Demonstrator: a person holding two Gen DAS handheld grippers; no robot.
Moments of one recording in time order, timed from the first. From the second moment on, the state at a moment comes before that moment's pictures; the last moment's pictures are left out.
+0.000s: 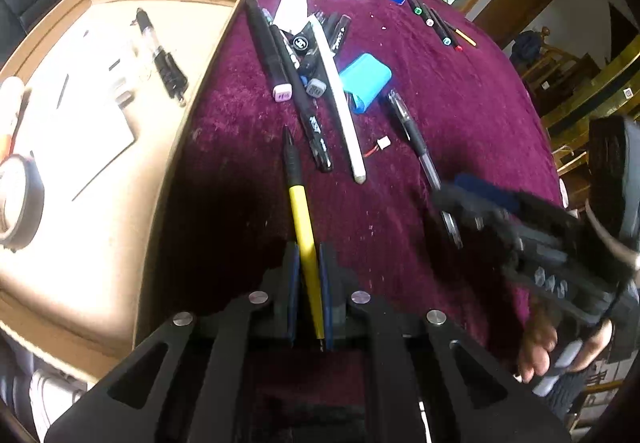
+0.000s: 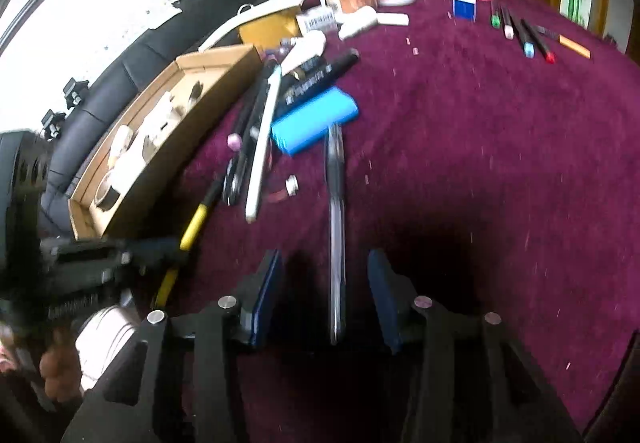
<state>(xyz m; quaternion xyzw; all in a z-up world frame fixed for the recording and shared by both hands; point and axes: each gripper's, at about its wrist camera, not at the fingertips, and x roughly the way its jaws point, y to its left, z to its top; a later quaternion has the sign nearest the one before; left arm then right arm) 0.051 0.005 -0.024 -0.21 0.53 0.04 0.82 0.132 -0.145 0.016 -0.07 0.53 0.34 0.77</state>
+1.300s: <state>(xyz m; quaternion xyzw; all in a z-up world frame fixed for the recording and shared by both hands) 0.018 0.206 0.006 -0.32 0.43 0.16 0.83 0.154 0.063 0.019 -0.01 0.52 0.45 0.72</state>
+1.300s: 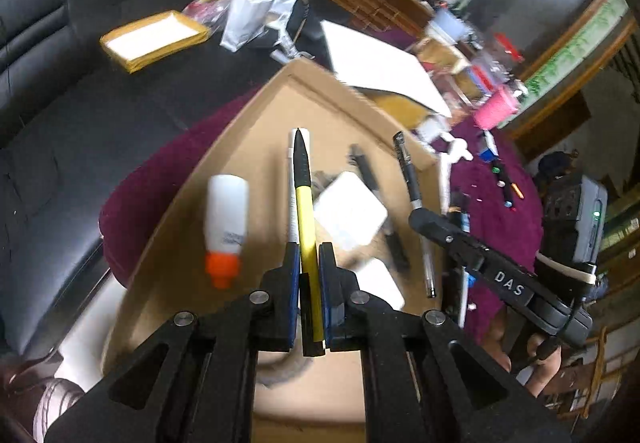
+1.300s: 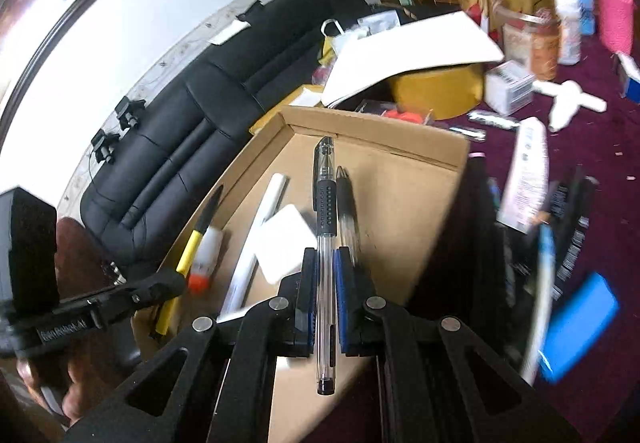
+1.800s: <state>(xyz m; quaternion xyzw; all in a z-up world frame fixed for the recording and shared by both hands) 0.030 0.210 -0.010 -0.29 0.46 0.18 0.82 0.154 0.073 0.008 -0.05 0.52 0.45 0.73</state>
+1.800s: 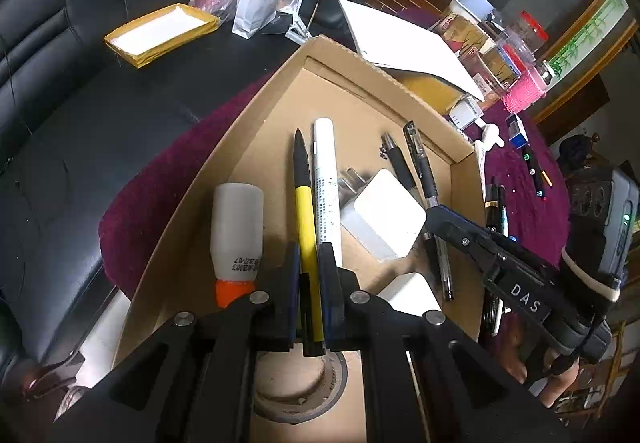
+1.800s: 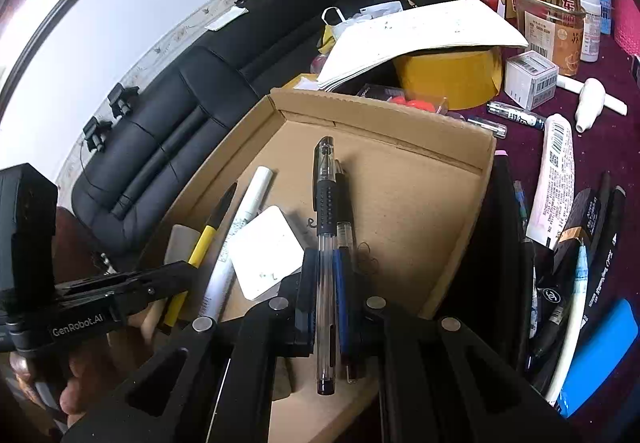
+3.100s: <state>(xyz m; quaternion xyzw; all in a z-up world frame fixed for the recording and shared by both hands) 0.037 0.221 -0.017 -0.30 0.46 0.17 0.82 0.151 0.078 0.011 -0.08 0.51 0.46 0.72</state>
